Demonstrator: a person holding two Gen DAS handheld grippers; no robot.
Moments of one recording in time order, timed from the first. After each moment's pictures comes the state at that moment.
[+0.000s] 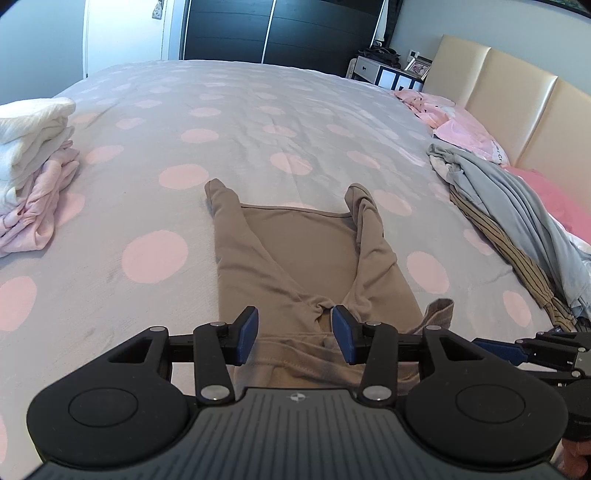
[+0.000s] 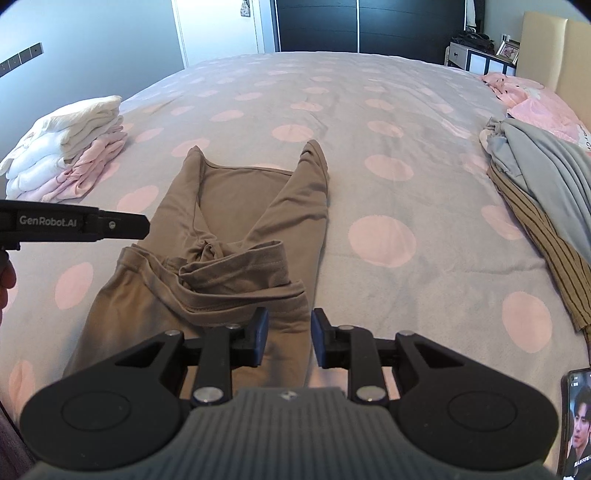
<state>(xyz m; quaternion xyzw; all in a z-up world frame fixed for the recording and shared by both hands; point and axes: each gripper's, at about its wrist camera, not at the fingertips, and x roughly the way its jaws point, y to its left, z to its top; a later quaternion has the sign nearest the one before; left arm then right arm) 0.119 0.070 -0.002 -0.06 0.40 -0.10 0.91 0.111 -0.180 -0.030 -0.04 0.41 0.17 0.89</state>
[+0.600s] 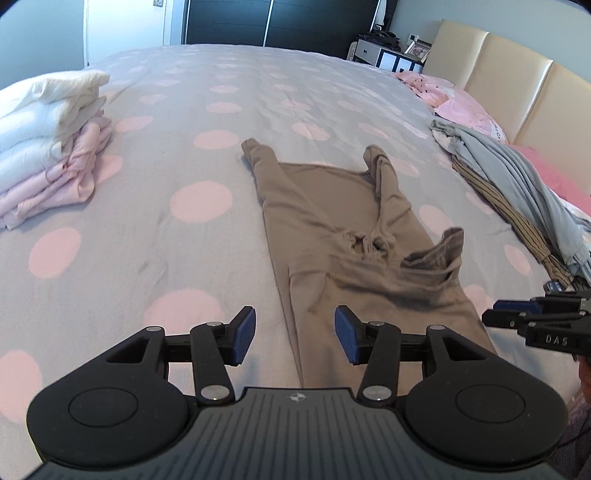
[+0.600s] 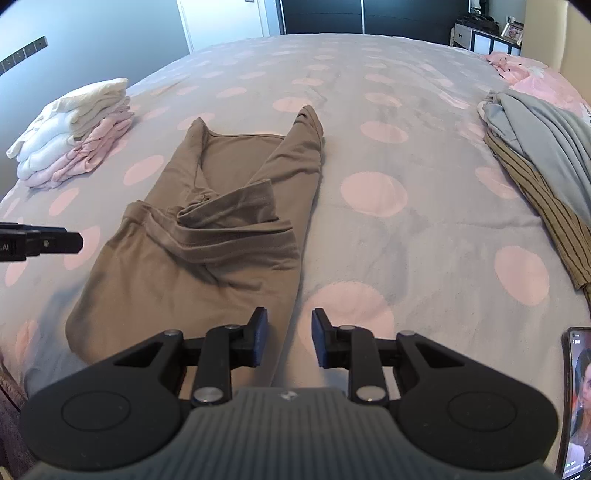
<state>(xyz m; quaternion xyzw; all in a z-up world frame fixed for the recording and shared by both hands) 0.059 0.113 -0.012 -0.04 0.43 -0.12 0.90 0.082 -0.206 -0.041 -0.03 0.43 0.20 0.88</state>
